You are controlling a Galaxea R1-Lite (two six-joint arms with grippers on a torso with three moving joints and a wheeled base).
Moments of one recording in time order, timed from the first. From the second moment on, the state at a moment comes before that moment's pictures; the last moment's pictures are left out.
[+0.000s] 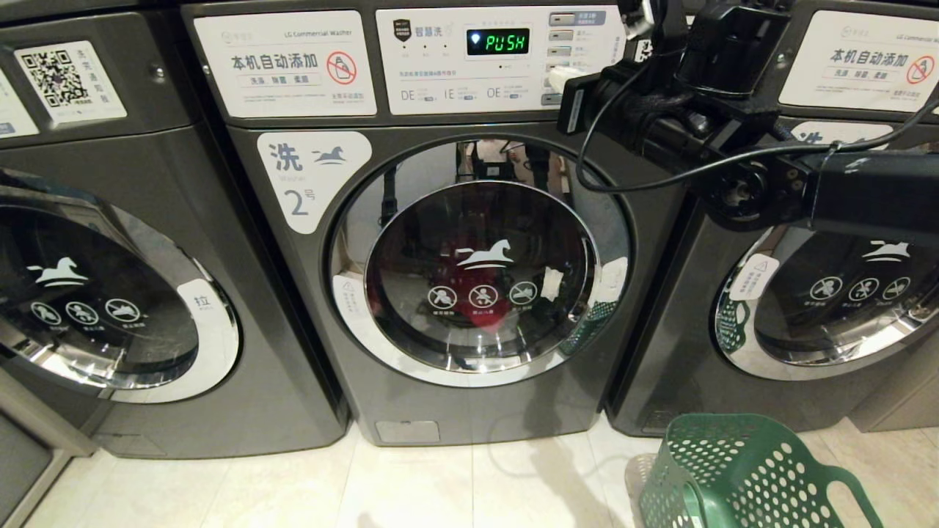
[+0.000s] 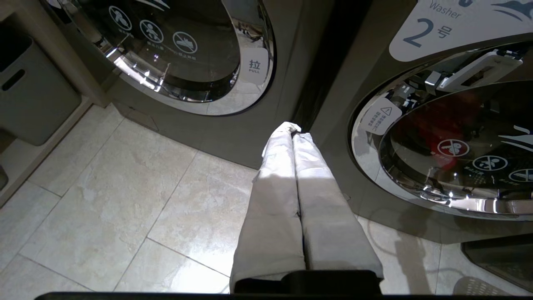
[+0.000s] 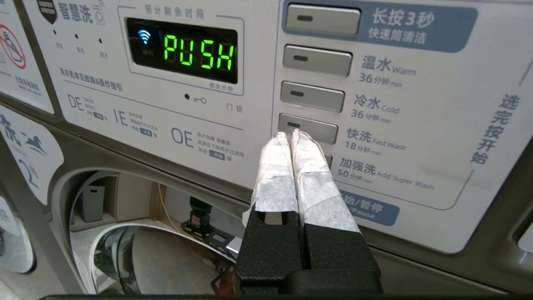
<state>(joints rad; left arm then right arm) -0.28 1.02 -1.29 0.57 0.61 -0.31 0.43 2.10 -1.95 -0.50 0.09 -0.08</state>
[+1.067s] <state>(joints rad) -0.28 0.90 -1.24 0.57 0.61 -0.24 0.42 2.13 -1.96 -0.52 0.07 -0.08</state>
